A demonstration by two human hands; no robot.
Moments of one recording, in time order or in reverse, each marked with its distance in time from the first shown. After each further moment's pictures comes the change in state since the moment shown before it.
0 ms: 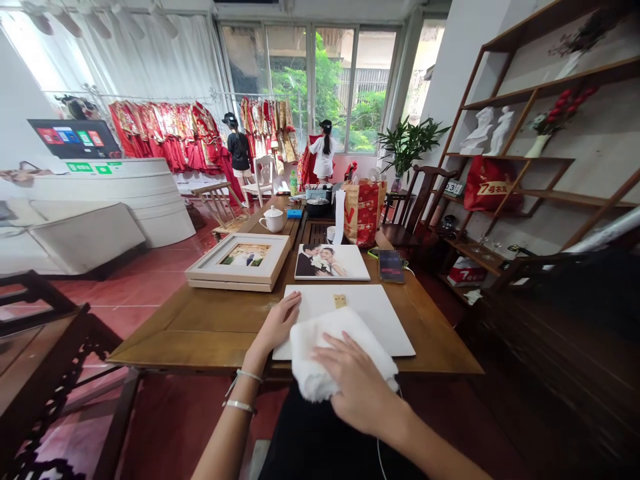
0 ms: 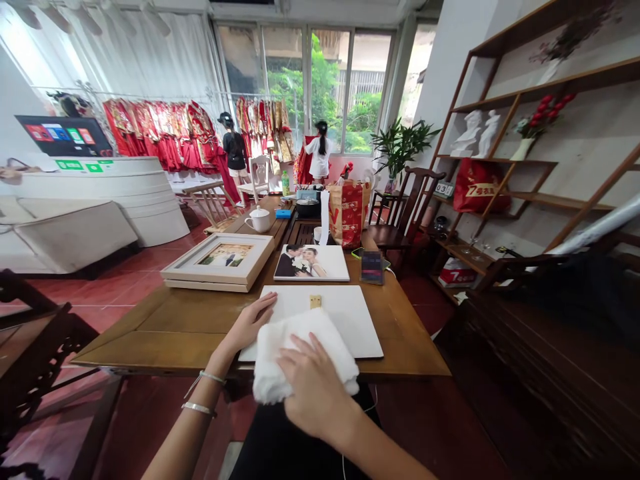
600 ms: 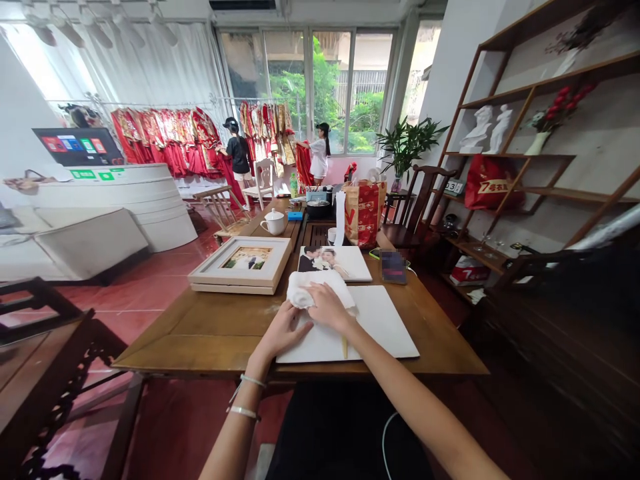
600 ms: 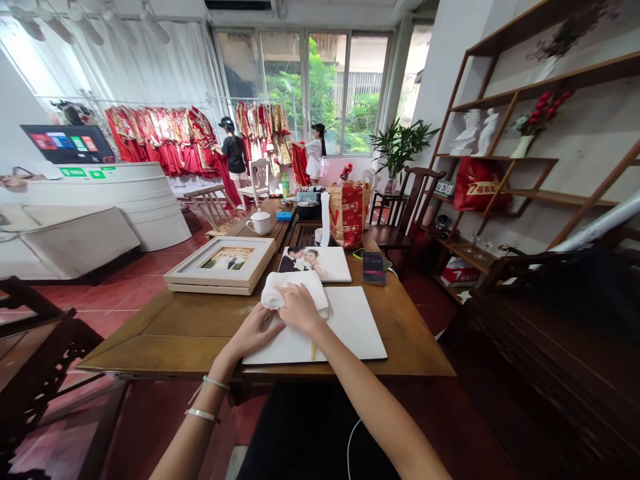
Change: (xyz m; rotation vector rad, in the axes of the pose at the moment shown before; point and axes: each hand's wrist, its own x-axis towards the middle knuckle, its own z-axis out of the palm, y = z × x) left_hand -0.008 0.016 -0.005 0.110 -0.050 0.121; right_hand 0.134 0.047 -0.001 -0.066 0.137 0.104
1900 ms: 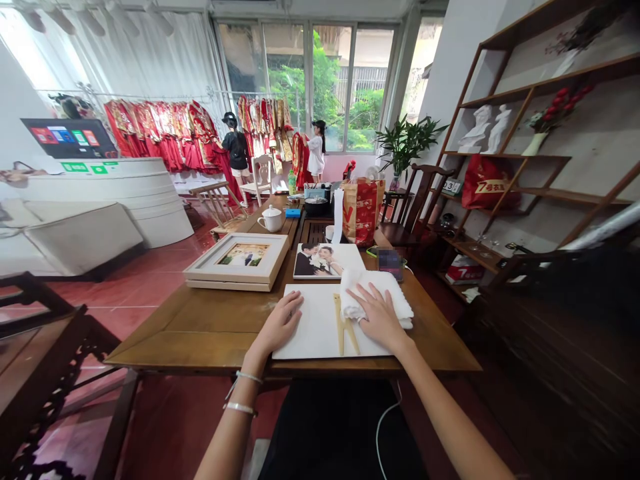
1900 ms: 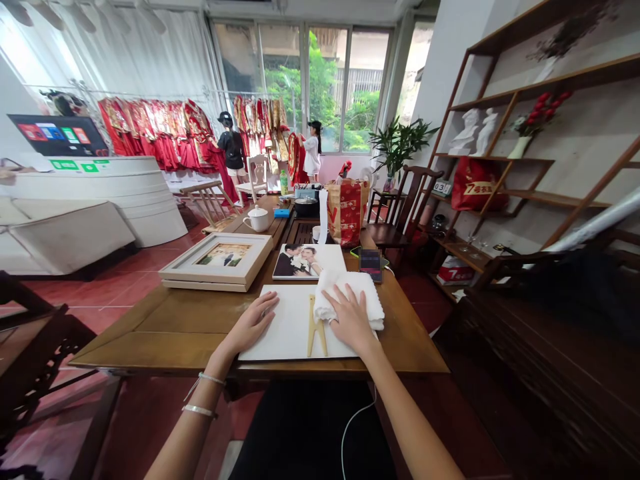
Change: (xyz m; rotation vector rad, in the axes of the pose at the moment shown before) left_hand 0.001 -0.010 0.006 -0.004 -0.032 -0.082; right_hand -0.089 0.079 -0.023 -0.249 0.062 0.229
